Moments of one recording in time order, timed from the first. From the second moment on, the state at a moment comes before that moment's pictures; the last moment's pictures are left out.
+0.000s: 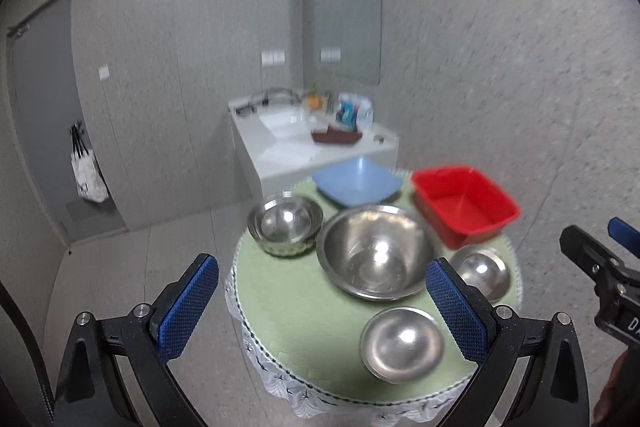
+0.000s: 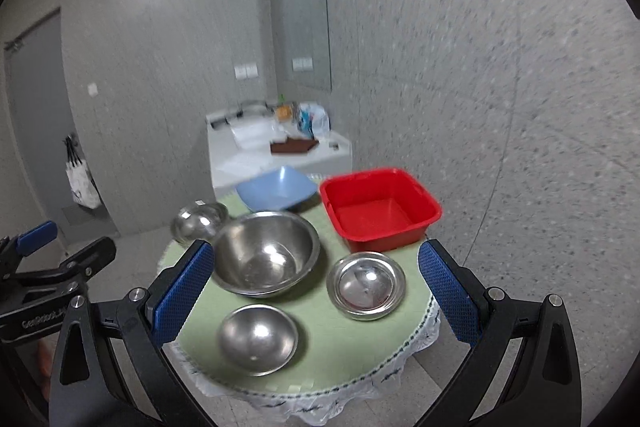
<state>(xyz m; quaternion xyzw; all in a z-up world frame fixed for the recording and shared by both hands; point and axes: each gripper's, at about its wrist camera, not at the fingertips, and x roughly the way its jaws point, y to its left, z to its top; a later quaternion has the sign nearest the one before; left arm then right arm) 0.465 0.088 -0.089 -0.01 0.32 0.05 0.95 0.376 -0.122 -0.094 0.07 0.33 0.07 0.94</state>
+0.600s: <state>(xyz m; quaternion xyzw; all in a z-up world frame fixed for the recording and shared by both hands) 0.724 0.155 -0.220 -0.06 0.47 -0.02 0.88 0.542 -0.075 -0.248 0.05 0.52 0.07 0.85</state>
